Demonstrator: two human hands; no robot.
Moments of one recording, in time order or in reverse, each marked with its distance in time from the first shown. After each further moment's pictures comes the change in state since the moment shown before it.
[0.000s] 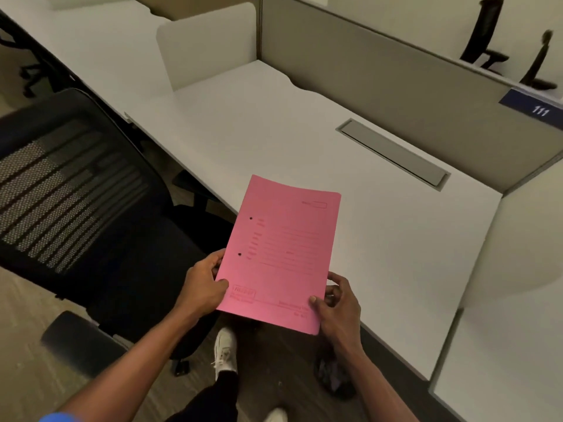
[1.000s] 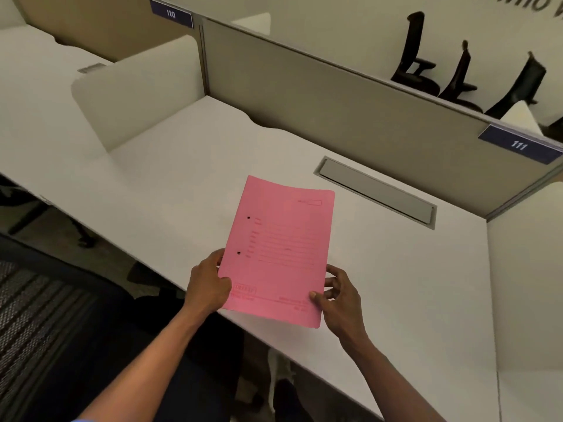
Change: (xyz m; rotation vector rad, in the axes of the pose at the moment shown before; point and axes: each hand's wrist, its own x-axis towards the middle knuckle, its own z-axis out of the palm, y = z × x) left_hand 0.313 0.084 -0.053 0.122 -0.126 0.079; right_hand 0.239 -0.116 0.060 -0.031 0.167 0.015
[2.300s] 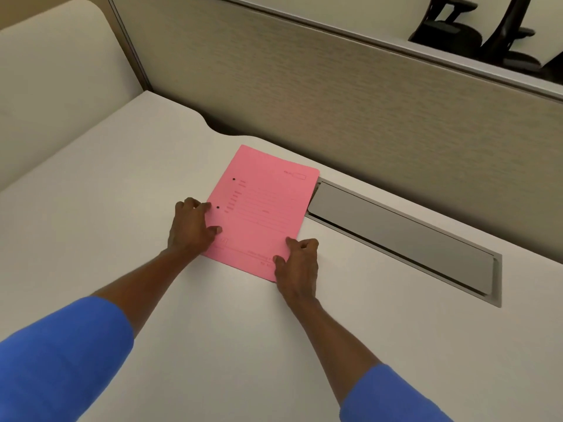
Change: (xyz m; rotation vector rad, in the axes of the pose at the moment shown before) left_hand 0.444 0.087 0.093 0.537 0.138 0.076; right_hand 0.405 0.007 0.079 -0.307 0.031 0.031
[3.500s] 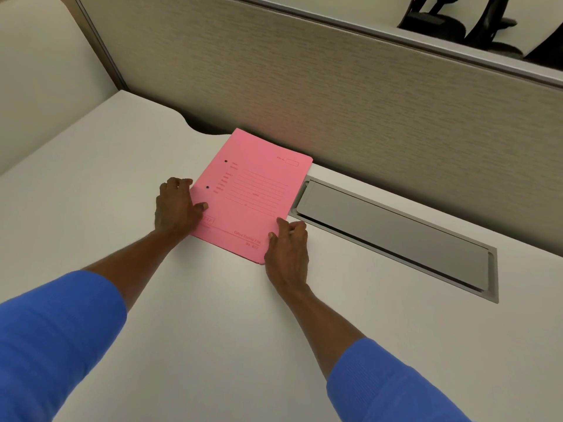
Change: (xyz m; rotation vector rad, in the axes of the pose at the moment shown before) left_hand 0.059 0.018 0.001 0.018 0.098 0.003; right_hand 0.044 -0.001 0.010 -0.095 0.115 -0.120
